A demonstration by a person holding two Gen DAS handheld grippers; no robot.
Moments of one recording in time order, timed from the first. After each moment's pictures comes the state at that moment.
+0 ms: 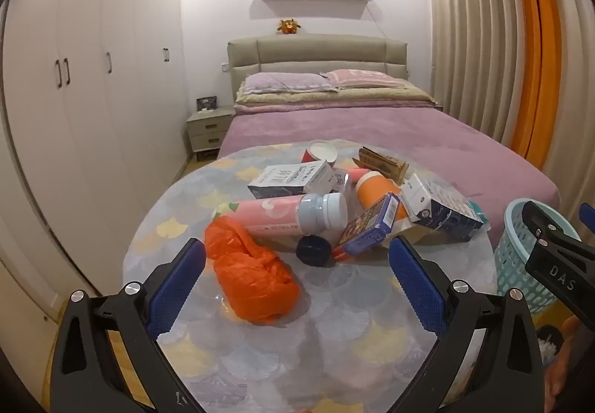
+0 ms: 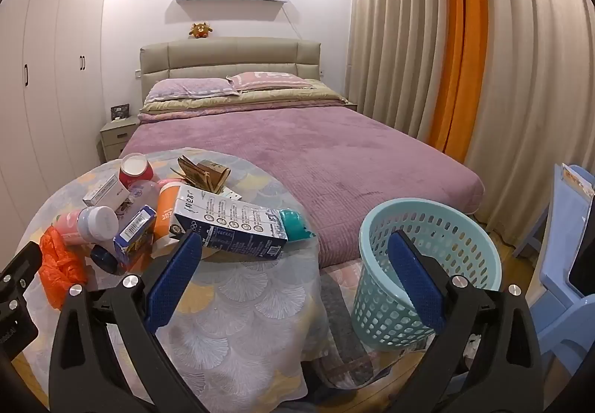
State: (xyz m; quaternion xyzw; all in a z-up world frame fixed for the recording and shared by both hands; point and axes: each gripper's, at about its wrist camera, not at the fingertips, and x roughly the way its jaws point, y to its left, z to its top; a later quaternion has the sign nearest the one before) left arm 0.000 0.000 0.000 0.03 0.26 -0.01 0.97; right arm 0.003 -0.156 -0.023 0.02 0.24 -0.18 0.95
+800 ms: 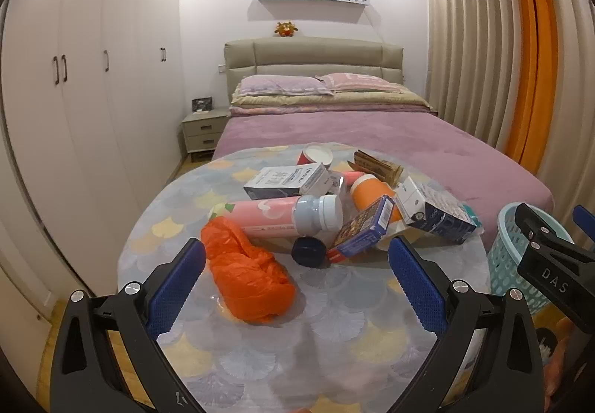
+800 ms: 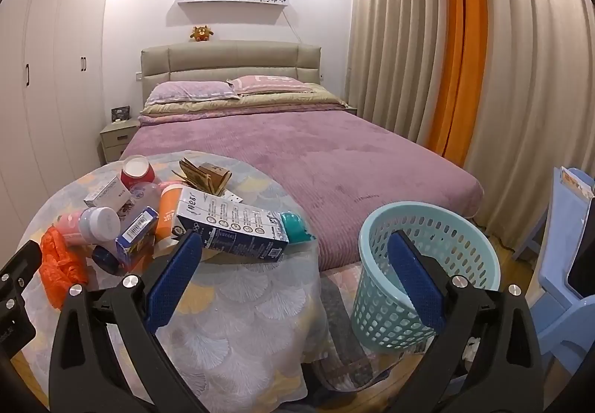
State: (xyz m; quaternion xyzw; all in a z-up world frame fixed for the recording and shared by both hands) left arm 0.000 0.003 0.000 0.02 0.25 -0.02 0.97; right arm -0.002 -0.154 -0.020 0.02 0.23 -0.17 0.96
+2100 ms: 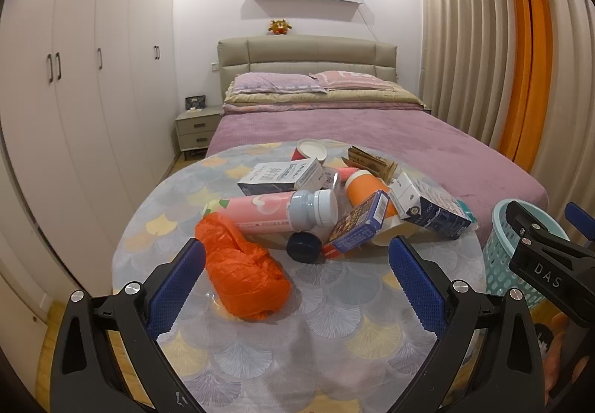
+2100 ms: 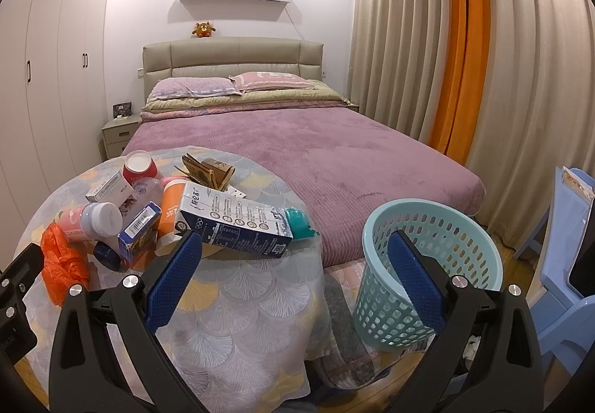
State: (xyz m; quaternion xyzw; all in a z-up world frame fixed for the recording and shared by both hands) left arm -0.002 0.003 -0.003 0.02 0.26 -0.04 0.97; right arm 0.000 -0.151 -0.025 0.02 0.24 -0.17 0.96
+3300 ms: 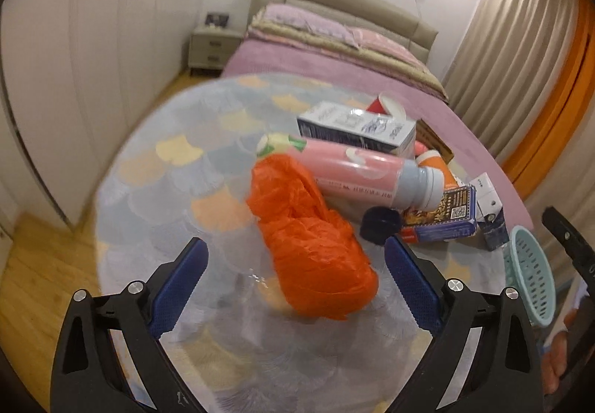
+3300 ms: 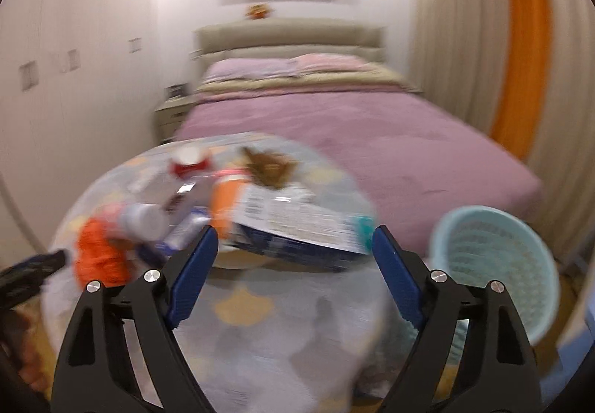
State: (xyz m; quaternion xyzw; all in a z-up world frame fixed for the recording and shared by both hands) left arm 0.066 0.107 -0.056 -0.13 0.38 -0.04 0.91; right arm 0.061 -0.145 -0.023 0.03 0.28 -0.01 0.96
